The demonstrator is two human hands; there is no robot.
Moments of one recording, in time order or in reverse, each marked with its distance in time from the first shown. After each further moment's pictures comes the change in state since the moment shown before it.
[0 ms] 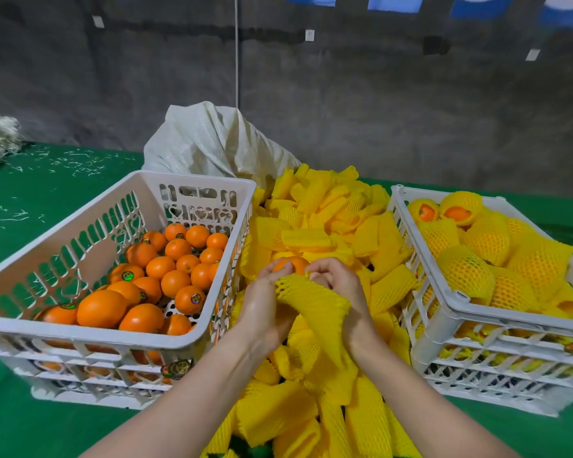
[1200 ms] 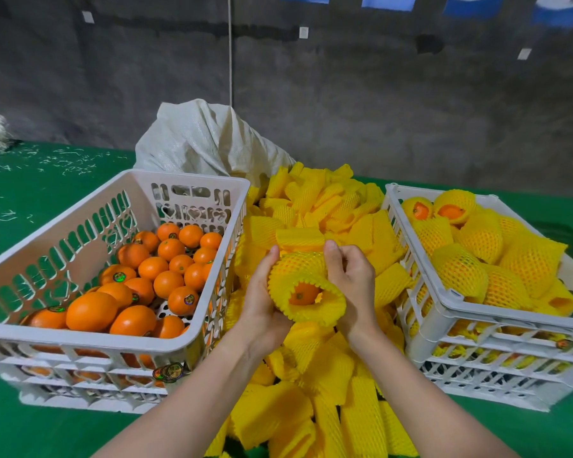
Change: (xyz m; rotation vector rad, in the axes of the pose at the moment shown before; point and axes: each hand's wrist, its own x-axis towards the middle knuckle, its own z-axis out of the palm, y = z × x) left_hand 0.011 -0.006 -0.003 -0.030 -0.208 -0.046; right_hand 0.027 0.020 -0.003 0.120 0.346 -0.231
